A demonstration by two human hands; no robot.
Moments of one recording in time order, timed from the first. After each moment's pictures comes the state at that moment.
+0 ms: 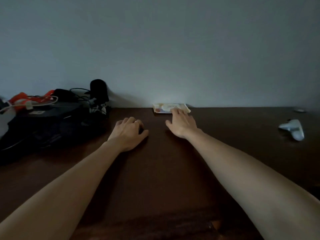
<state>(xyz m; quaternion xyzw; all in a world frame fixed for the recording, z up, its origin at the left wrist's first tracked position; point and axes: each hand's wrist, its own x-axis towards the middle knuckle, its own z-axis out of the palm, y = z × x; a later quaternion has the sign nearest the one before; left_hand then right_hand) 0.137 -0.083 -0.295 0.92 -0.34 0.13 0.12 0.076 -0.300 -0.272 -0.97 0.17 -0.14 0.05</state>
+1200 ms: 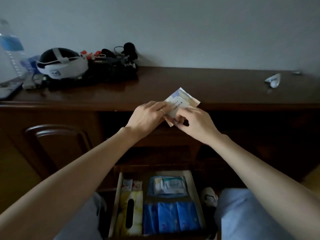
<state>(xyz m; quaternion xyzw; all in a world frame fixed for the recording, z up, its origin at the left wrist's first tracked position) -0.181 0.065 -0.321 0.78 -0.51 0.34 0.14 -0.270 -0.144 -0.331 -0.93 -0.12 -0.33 0.11</state>
